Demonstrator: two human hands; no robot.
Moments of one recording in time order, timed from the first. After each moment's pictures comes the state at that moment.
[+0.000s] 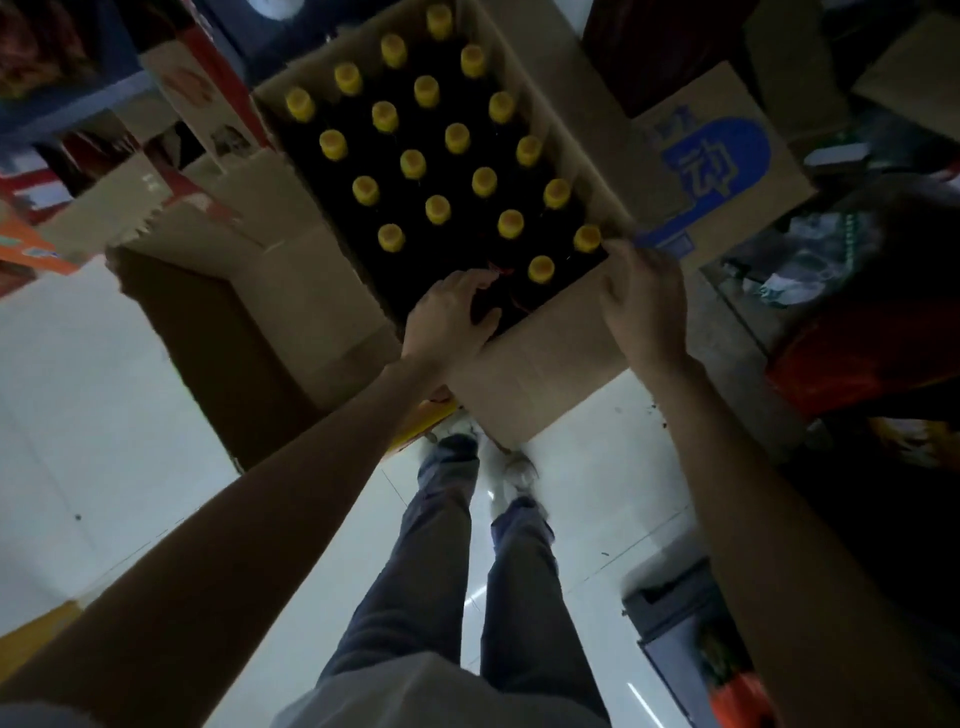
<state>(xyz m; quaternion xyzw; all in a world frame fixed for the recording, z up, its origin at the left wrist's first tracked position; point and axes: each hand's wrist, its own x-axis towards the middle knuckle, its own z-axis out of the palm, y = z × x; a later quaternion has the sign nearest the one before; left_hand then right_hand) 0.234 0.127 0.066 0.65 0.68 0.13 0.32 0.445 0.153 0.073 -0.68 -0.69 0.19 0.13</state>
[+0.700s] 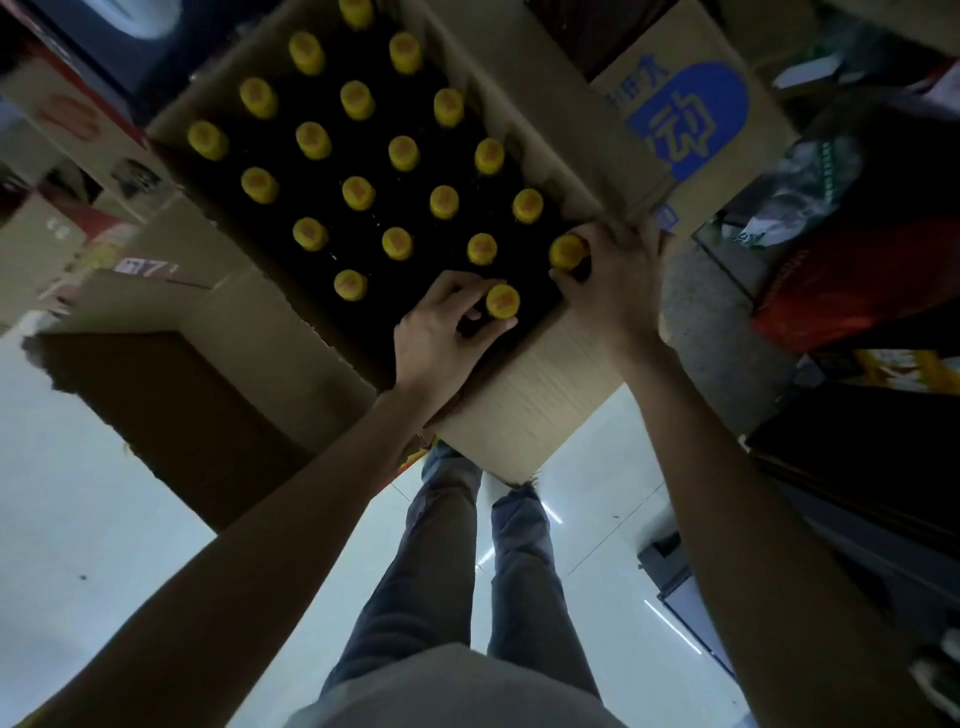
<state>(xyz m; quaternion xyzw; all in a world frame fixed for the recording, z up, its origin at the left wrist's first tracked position) 0.235 0.166 0.037 0.69 0.58 0.27 0.33 0.418 0.199 0.061 -0.74 -0.65 0.14 0.10</state>
